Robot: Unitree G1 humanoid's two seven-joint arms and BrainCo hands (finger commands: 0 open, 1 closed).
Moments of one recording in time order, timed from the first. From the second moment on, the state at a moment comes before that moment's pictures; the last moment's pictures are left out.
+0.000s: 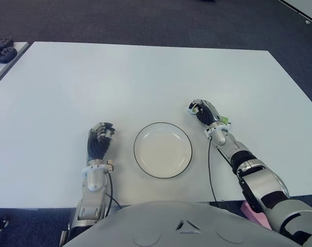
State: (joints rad) left arm 0.42 0.00 0.00 -0.08 0.23 -0.13 0.26; right arm -0.46 -0.35 0.36 1.06 -0.51 -0.57 -0.43
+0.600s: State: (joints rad) left arm 0.41 -0.01 0.00 -0.08 0.23 -0.15 0.26; right arm -0.41 -0.34 0.29 0.89 -0.49 -0.62 -0.48
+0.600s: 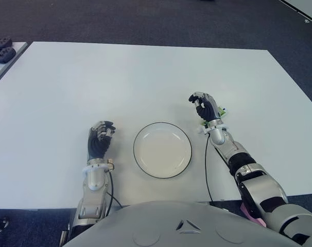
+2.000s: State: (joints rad) left arm 0.41 -0.04 0.02 -0.07 0.23 -0.17 0.26; right arm -0.30 -0.64 0.18 0.35 -0.55 -0.50 -0.01
